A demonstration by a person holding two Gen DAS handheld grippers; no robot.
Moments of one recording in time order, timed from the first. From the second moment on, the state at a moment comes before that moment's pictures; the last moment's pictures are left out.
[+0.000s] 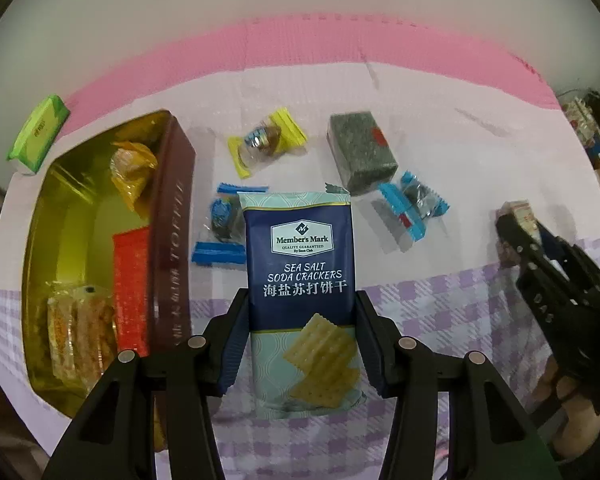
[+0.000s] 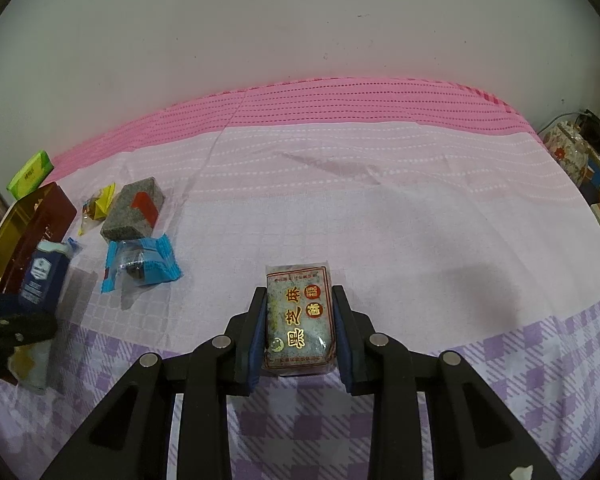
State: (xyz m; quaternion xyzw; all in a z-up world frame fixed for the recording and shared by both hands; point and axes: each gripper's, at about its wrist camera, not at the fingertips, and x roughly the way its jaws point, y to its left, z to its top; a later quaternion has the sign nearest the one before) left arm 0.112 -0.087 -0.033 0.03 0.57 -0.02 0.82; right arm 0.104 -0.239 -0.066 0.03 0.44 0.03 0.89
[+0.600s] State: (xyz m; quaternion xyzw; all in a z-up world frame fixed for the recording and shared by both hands) left arm 0.100 0.001 0.000 0.00 0.54 0.04 0.84; right arm 0.103 -0.238 -0.067 0.02 0.44 0.03 0.90
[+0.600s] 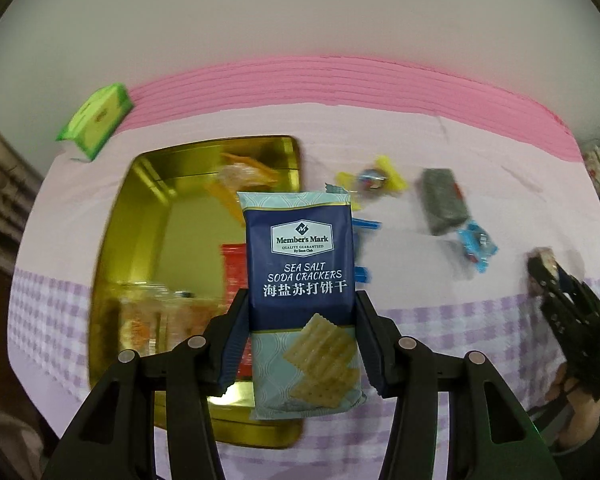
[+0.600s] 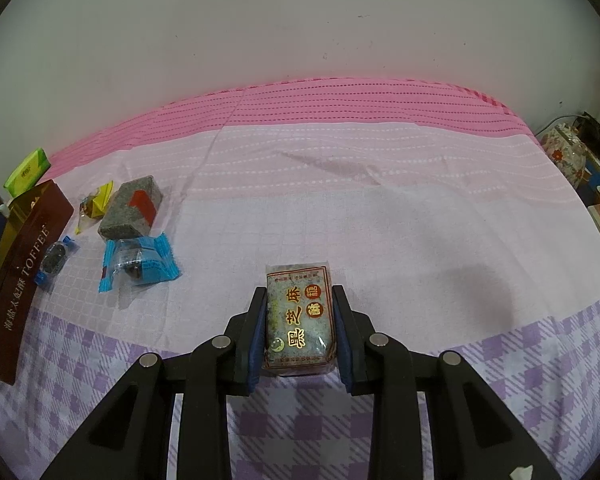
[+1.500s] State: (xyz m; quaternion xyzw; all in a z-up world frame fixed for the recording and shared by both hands) left arm 0.095 0.107 -0.022 0.01 0.57 0.13 0.81; right arm 0.103 -0.238 -0.067 0.02 0.44 0.03 0.90
